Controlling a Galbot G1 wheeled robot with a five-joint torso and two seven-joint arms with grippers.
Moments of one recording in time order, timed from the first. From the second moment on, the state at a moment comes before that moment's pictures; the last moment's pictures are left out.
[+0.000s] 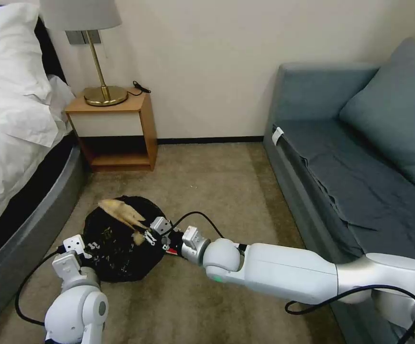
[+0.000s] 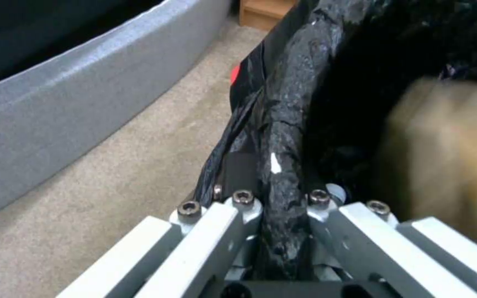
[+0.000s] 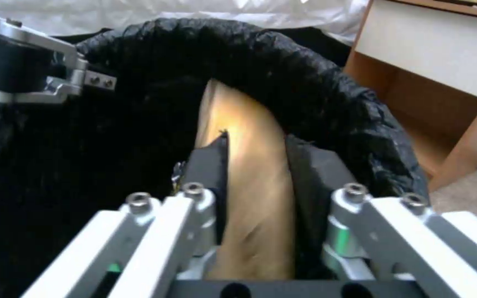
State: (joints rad) left arm 1.45 -1.55 -0.71 -2.16 -0.30 0.60 -0.42; right arm -0.24 1.13 -1.02 1.60 0.76 0.08 0.18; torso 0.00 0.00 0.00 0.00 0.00
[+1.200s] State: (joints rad) left arm 1.48 -1.55 -0.78 -2.20 -0.31 0.58 -0.42; right arm -0.22 1.36 -1.13 0.73 0.60 0.27 -0.08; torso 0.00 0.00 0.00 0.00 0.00
